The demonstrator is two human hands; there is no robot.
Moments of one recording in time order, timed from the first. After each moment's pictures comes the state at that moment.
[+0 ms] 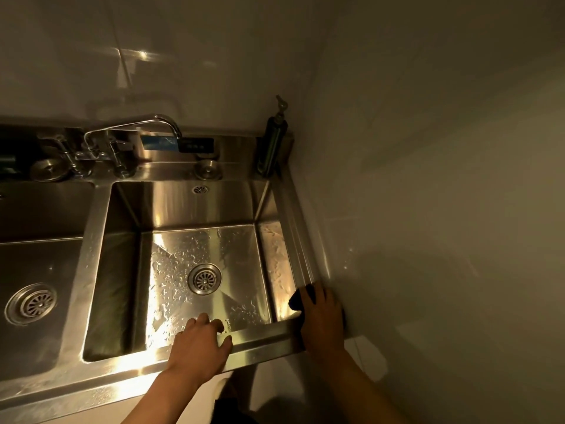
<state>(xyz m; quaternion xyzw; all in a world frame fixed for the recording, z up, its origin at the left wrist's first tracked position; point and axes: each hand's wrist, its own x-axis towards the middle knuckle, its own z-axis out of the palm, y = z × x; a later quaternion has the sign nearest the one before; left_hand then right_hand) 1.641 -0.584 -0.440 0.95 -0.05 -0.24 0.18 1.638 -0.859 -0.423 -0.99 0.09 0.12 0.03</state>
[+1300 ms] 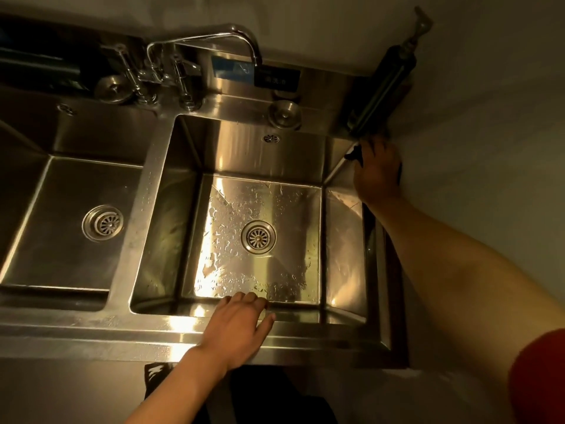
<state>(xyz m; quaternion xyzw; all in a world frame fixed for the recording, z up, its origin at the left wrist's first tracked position) 1.653 -0.567 -0.459 0.94 -0.07 -0.28 0.20 1.968 -0.847 -0.453 -1.00 -0.06 -0.07 0.00</state>
